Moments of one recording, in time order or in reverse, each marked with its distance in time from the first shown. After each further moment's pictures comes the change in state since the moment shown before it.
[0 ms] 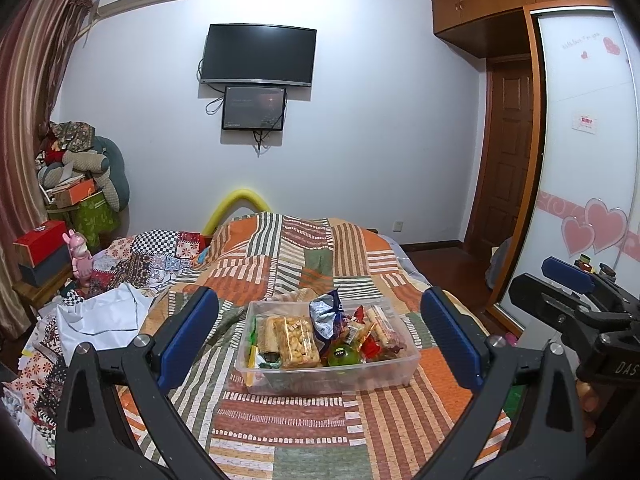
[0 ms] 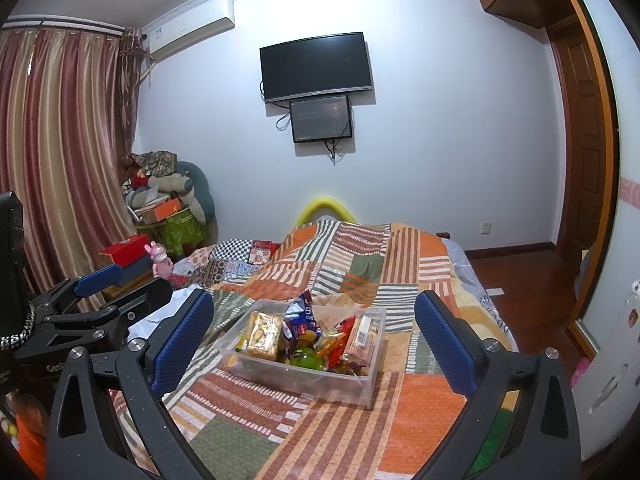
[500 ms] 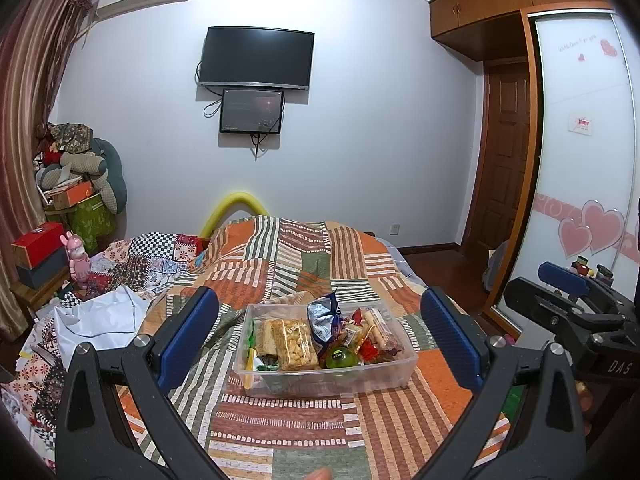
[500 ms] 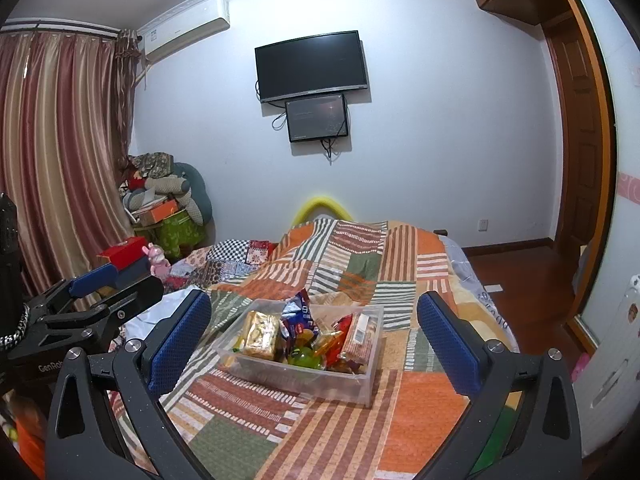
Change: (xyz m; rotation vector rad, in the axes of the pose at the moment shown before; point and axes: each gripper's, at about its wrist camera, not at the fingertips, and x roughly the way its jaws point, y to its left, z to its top) left arm -0.002 0.001 -0.002 -0.005 -0.015 -0.012; right arm 0.002 -0.004 -0.003 0.013 0.005 -0.005
